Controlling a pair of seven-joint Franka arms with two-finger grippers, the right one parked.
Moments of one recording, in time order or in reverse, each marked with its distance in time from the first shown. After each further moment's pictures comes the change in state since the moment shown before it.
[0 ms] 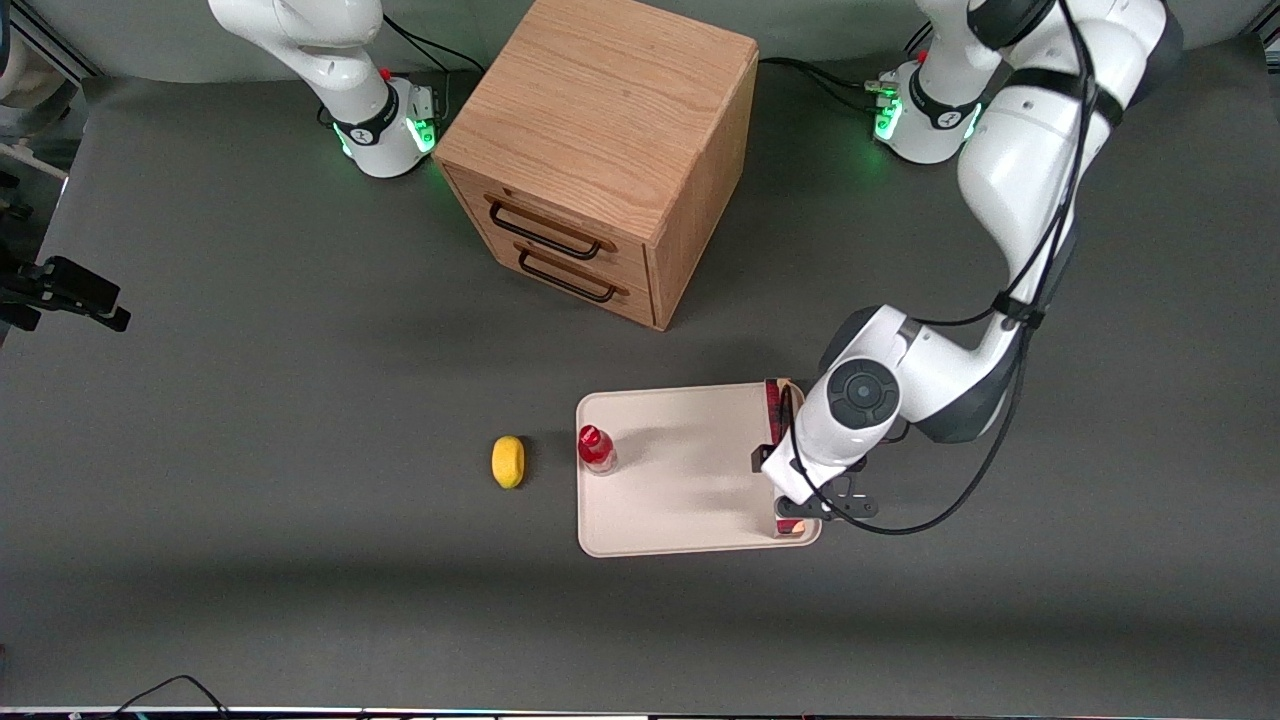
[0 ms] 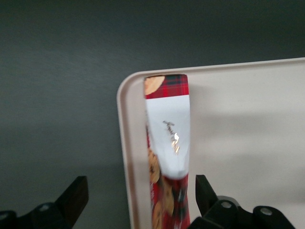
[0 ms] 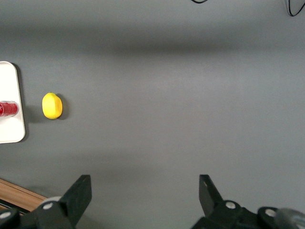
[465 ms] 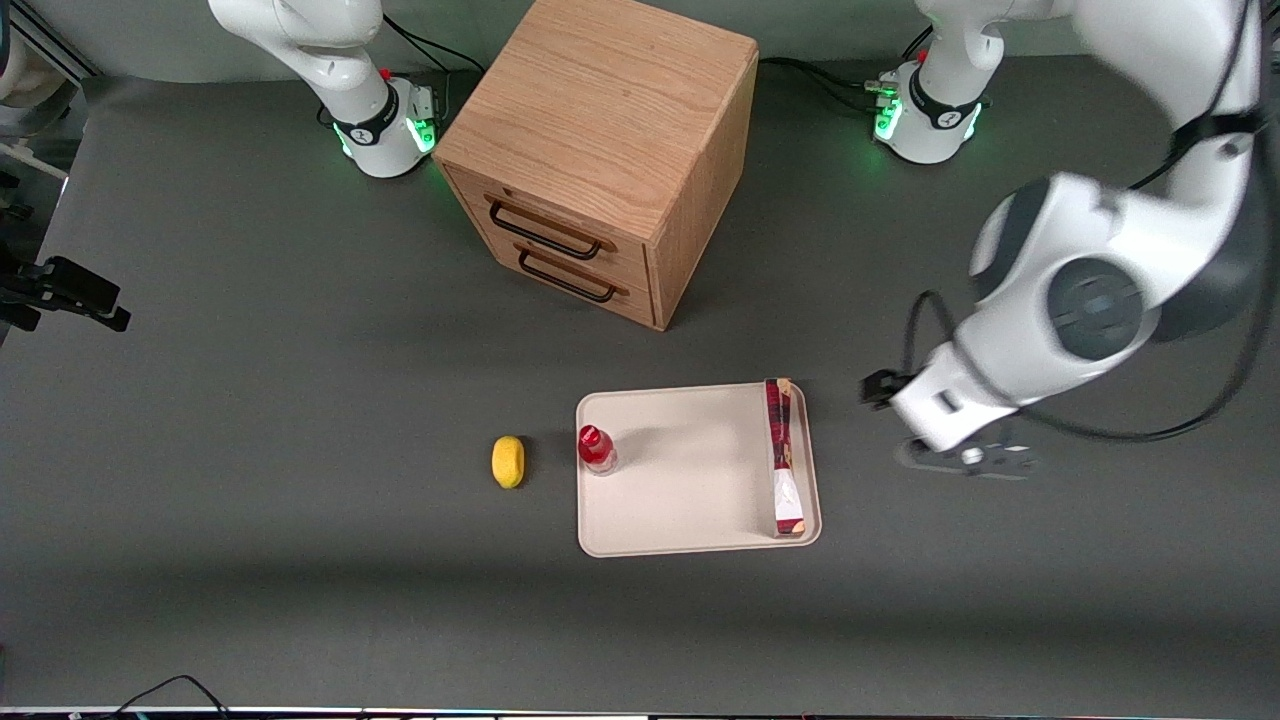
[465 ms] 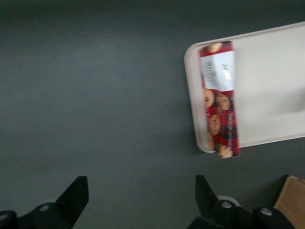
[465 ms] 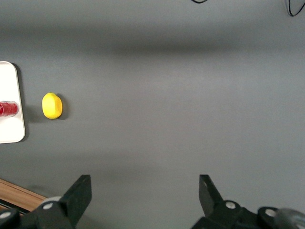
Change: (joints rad) arm 0.048 -0.378 0.196 0.006 -0.263 -0.405 0.405
